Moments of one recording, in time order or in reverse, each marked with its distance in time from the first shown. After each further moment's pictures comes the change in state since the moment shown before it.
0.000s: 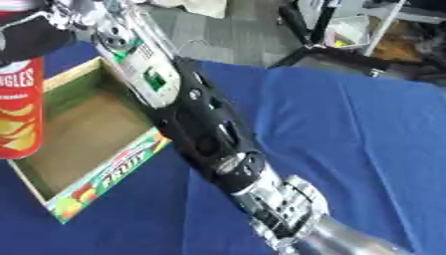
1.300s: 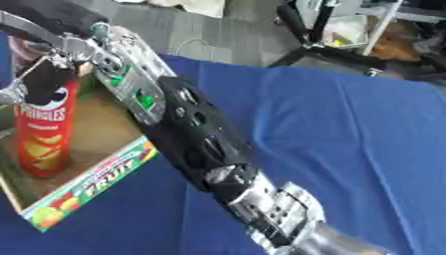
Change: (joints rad) left arm 0.004 -0.001 0.000 0.000 -0.004 0.008 -0.008; right arm 0.005 -0.003 0.001 0.038 0.166 -0.087 0.081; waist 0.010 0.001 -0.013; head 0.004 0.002
